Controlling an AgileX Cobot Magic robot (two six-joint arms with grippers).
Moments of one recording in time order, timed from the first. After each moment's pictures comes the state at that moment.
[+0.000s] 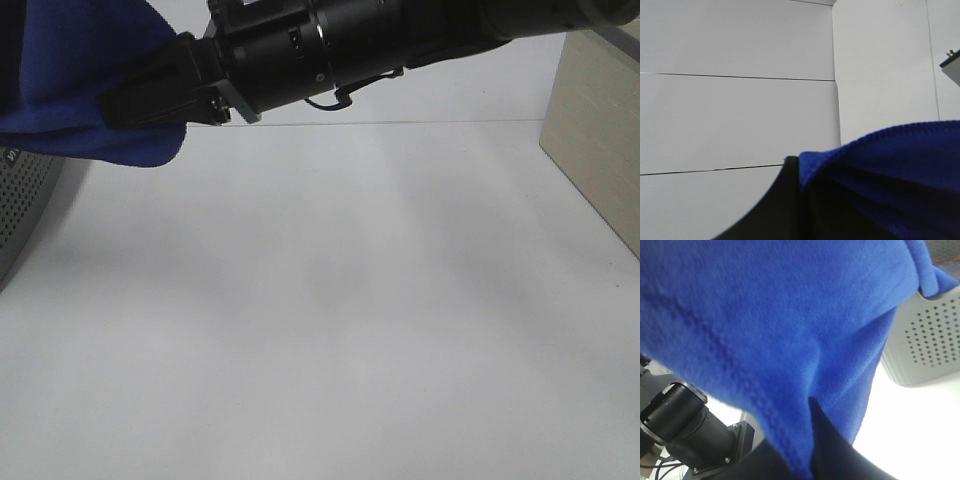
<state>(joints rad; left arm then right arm) -0.67 1.23 -1.59 0.28 0.69 1.15 0.58 1.93 -1.39 1.52 0.97 -1.39</state>
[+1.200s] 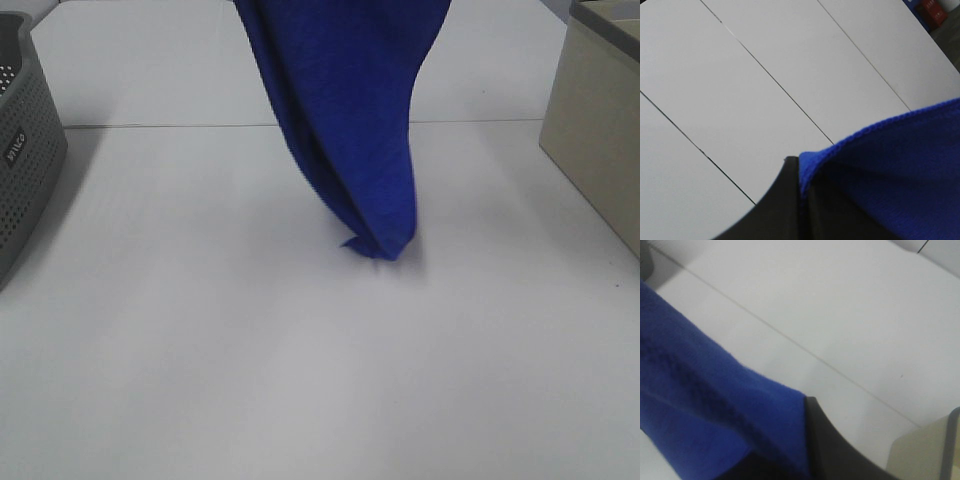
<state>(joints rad) -0.49 1.49 -1.59 0.38 0.00 0.31 0.42 1.69 -2.06 0.00 1.09 -0.22</state>
